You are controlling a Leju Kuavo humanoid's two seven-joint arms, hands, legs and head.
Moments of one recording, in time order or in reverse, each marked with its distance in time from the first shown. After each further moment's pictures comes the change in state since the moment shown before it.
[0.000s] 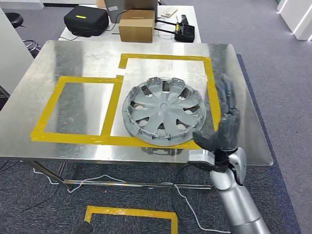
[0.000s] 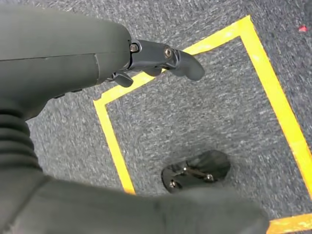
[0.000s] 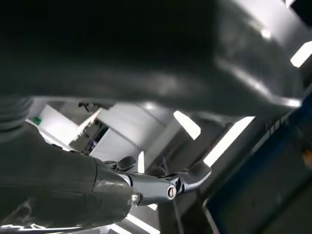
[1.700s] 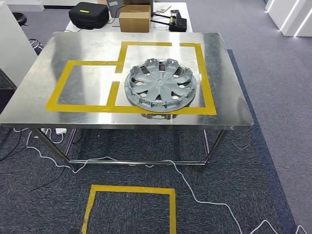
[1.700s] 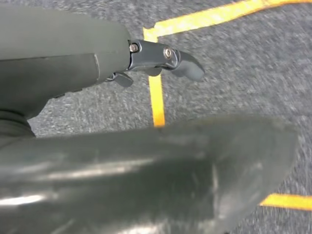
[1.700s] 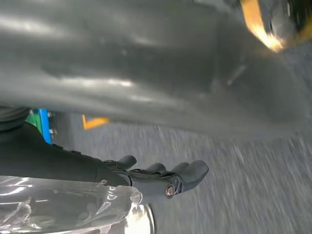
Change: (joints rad) left arm 0.028 -0.022 0.217 0.000 0.147 -0.132 0.021; right arm 0.253 0.107 -1.664 1.158 0.581 0.406 0.722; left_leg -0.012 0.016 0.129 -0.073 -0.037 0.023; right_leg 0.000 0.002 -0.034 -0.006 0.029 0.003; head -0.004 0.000
